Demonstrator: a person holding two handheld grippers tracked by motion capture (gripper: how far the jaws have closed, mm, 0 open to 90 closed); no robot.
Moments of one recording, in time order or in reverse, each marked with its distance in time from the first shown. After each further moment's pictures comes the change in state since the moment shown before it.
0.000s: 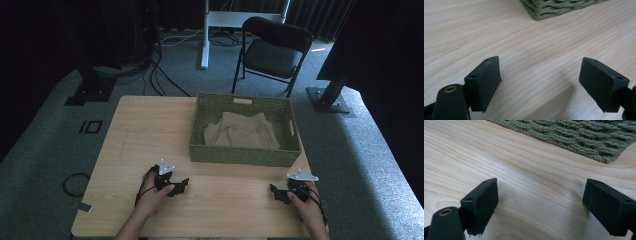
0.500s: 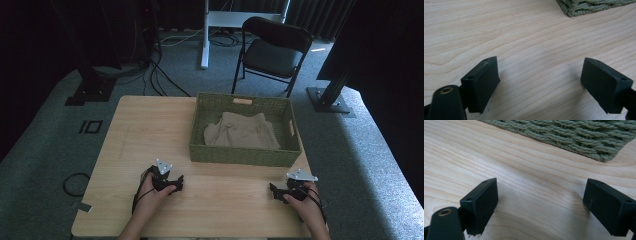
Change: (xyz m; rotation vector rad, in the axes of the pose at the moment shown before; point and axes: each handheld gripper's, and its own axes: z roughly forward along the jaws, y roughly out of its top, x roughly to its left) left arm -0.002 -0.001 0.001 0.028 0.194 -0.049; right arm 0.003 0.001 0.001 0.001 -0.029 0.028
